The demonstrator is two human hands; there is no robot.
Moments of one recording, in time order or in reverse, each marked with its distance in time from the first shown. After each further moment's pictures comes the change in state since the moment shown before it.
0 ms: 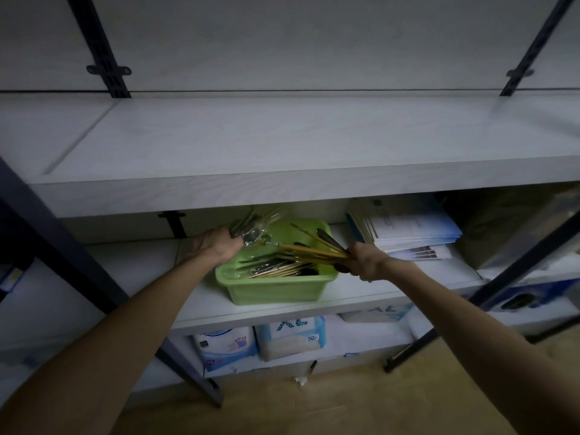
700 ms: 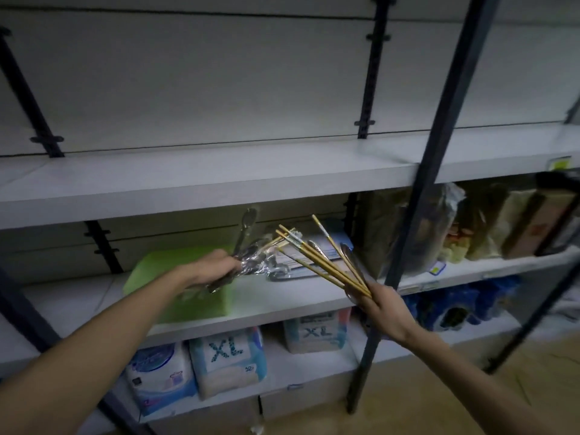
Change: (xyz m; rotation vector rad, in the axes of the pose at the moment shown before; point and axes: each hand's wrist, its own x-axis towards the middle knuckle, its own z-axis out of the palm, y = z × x) left_hand -0.182 0.218 0.024 -0.338 -0.237 0.281; right_hand -0.225 0.252 -0.036 0.202 0.545 -0.325
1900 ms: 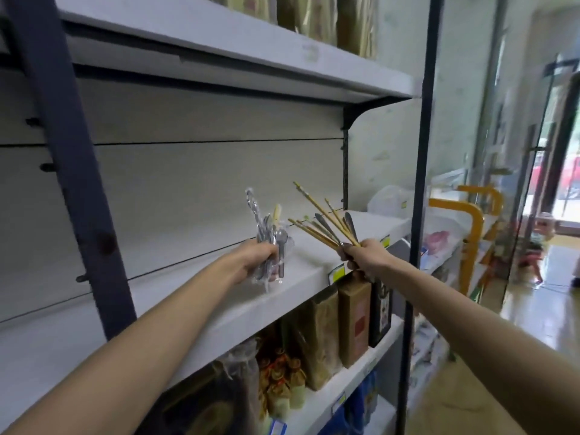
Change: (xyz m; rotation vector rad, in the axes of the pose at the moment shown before) left_hand 0.251 0.644 0.197 -0.356 -0.232 0.394; right_hand 0.149 0.249 -0.512 0.397 0.566 0.520
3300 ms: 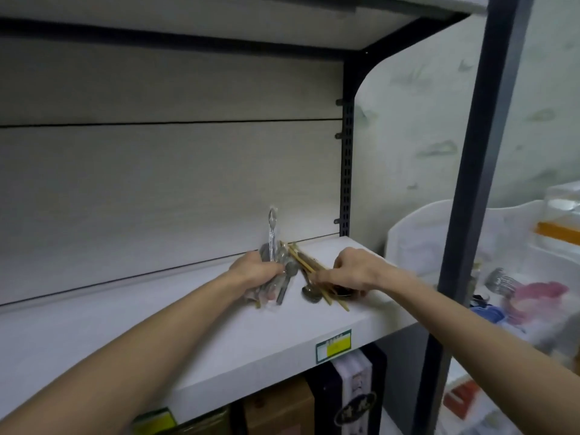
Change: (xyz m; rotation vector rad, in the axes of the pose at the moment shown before) left_hand 0.341 0.084 0.206 0.287 0.322 -0.189; right_hand 0.408 0.068 -0.152 -0.798 -0.415 -0.345
